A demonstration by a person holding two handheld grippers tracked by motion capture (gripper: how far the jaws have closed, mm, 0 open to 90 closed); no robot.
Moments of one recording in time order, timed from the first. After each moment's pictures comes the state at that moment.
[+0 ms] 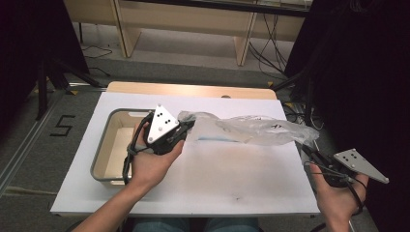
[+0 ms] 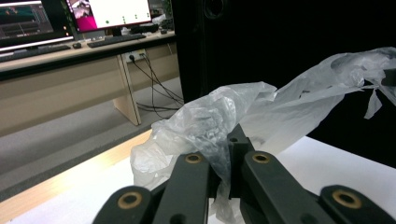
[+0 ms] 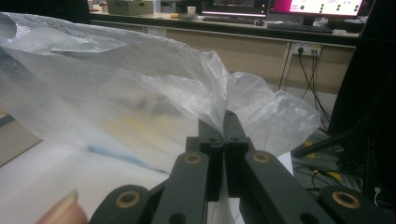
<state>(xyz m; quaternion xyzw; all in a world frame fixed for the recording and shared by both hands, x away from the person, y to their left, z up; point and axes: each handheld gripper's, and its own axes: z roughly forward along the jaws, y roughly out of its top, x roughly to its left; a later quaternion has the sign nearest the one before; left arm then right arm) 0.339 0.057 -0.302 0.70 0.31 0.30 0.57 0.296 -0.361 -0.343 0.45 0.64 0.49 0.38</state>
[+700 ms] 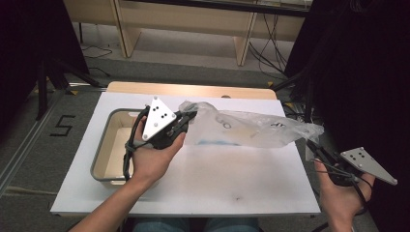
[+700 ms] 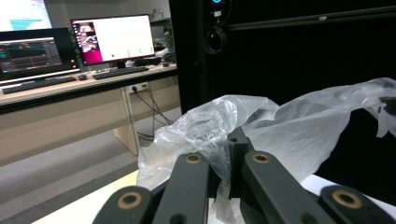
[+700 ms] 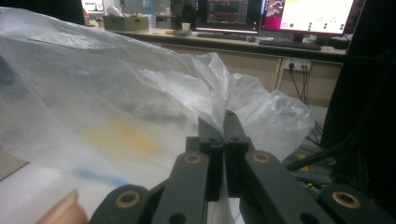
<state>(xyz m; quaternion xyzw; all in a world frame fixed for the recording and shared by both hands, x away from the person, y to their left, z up) 0.344 0.057 -0.285 0.66 0.29 0.32 0.62 0.294 -0.362 -0.330 0.44 0.62 0.50 0.40</state>
